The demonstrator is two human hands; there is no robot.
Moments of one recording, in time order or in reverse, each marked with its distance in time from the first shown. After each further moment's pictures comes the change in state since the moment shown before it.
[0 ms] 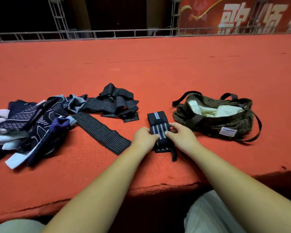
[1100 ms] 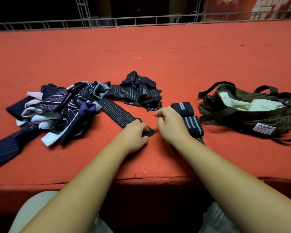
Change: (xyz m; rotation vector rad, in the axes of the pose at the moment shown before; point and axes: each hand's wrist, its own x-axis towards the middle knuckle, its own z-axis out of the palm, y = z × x) left_hand -0.014 -0.086 -0.113 0.677 -0.018 0.418; right_hand -0.008 -0.085 0.096 -0.124 0.023 -0.362
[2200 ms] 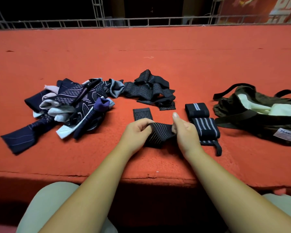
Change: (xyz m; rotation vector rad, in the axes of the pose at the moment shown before) left_hand -0.031 -0.012 0.004 -0.850 0.291 -0.086; right_hand -0.032 -0.007 0.016 0.544 0.050 0.251
